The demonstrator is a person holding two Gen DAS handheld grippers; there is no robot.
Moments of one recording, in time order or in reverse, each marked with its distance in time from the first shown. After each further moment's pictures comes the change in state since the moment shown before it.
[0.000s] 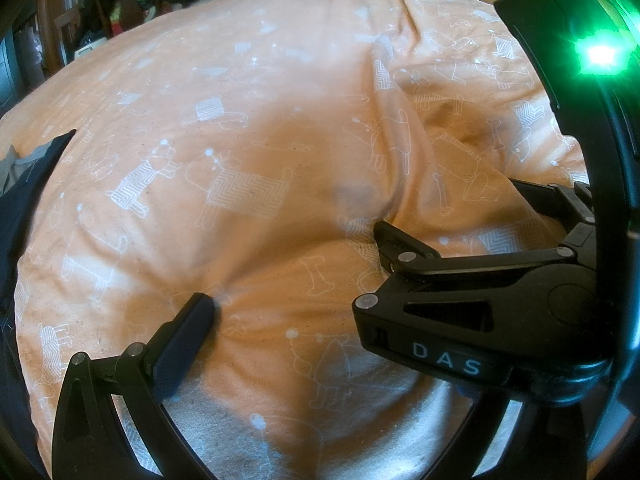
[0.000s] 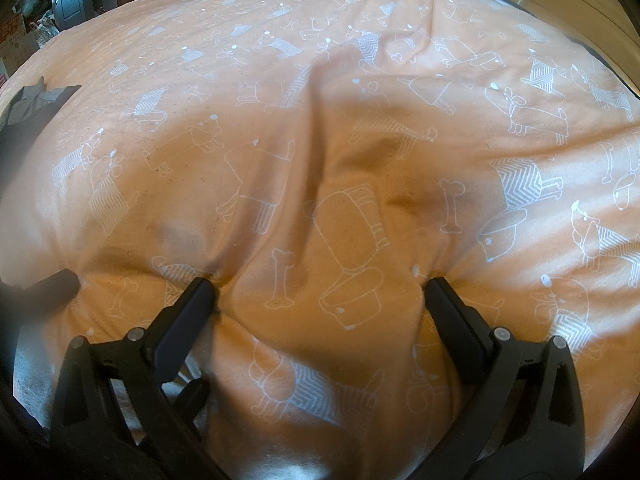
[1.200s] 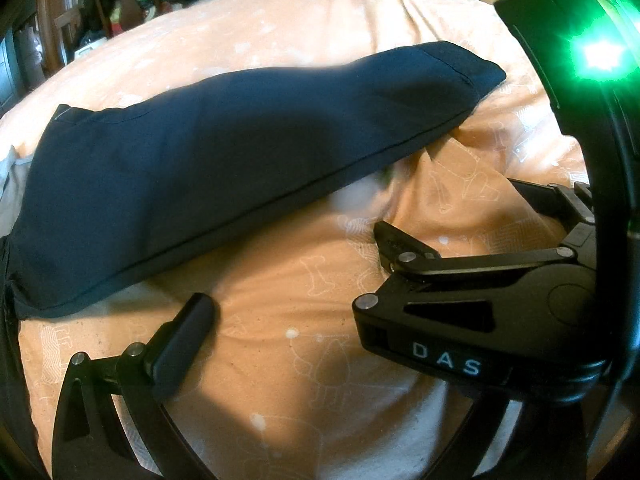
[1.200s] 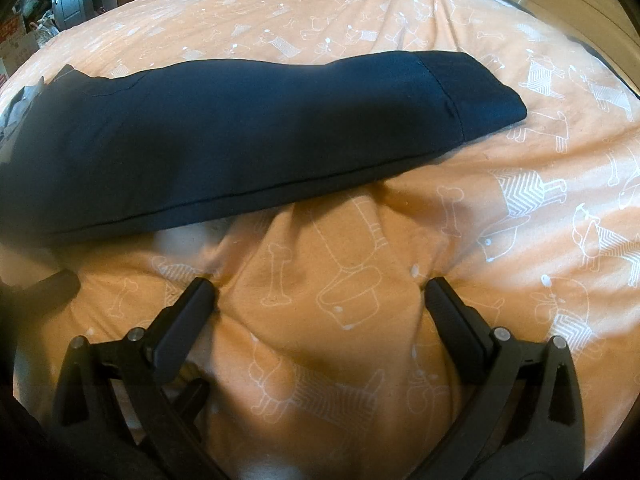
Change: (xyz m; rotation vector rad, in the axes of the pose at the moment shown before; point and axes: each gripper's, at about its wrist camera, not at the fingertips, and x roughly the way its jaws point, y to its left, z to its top) left arm -0.002 0.000 0.000 0.000 0.000 0.000; right arm -0.001 0.000 0.000 -0.001 0.007 -0.001
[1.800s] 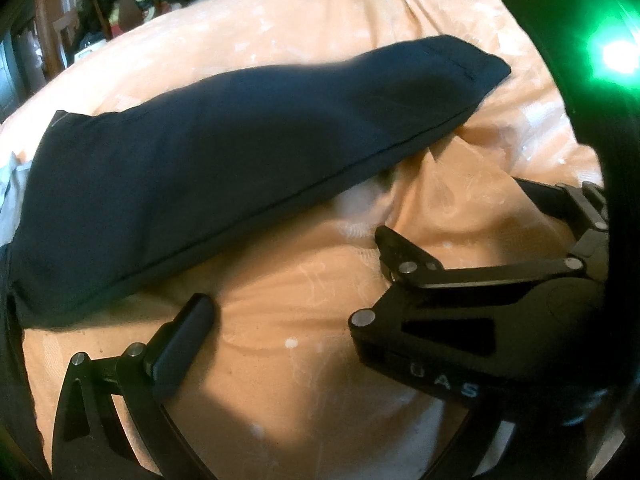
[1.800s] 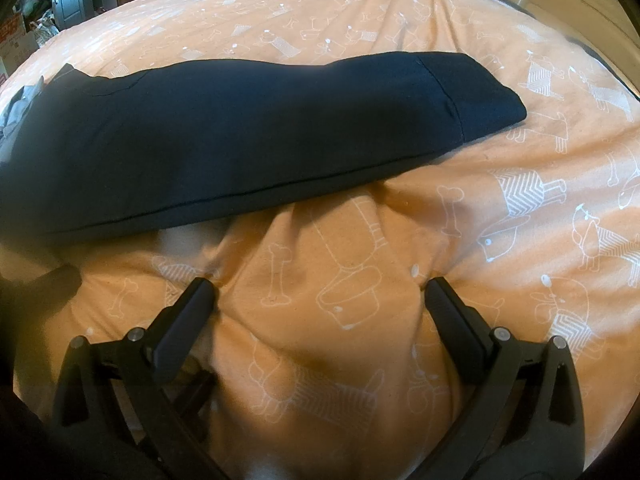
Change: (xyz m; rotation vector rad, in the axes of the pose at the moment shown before) left arm -0.001 0.003 0.000 -0.001 -0.006 0.006; right arm -0.006 0.002 0.005 -0.011 0.004 -0.017
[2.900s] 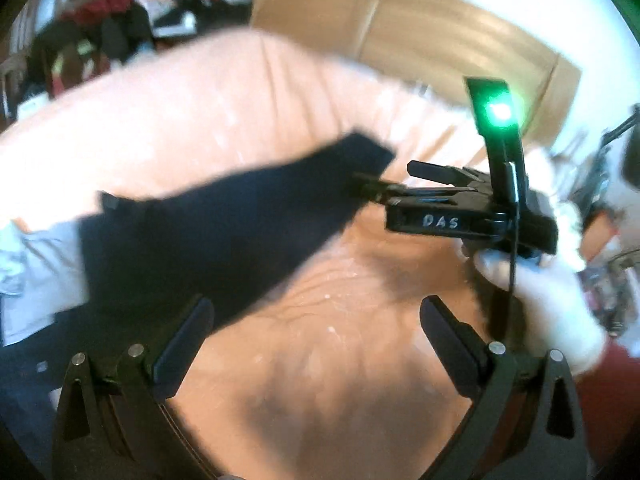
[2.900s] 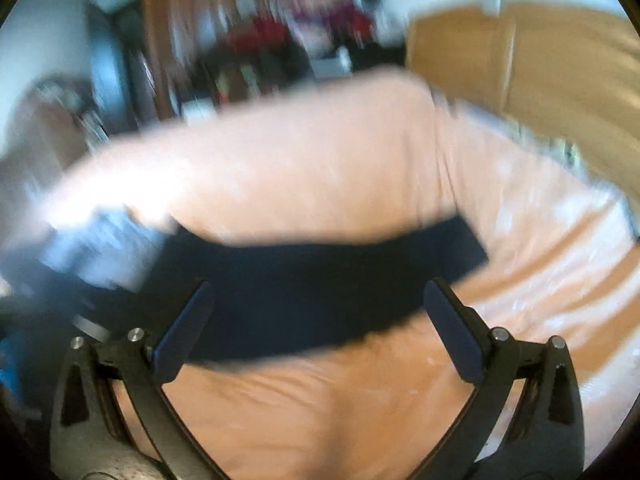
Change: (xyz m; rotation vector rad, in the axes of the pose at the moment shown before) left arm -0.226 0.117 -0.010 0.152 -0.179 -0.354; right arm -0.189 0.011 0.044 0.165 -0.436 0.261
